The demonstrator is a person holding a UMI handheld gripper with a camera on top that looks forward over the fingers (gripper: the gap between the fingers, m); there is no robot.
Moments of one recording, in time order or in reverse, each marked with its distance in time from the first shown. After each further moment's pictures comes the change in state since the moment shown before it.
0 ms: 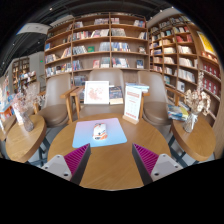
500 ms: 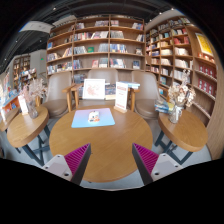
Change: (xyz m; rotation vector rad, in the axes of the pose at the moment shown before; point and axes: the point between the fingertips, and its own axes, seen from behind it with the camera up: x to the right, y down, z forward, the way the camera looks) arm 0.046 0.069 -0.118 0.000 0.026 -0.027
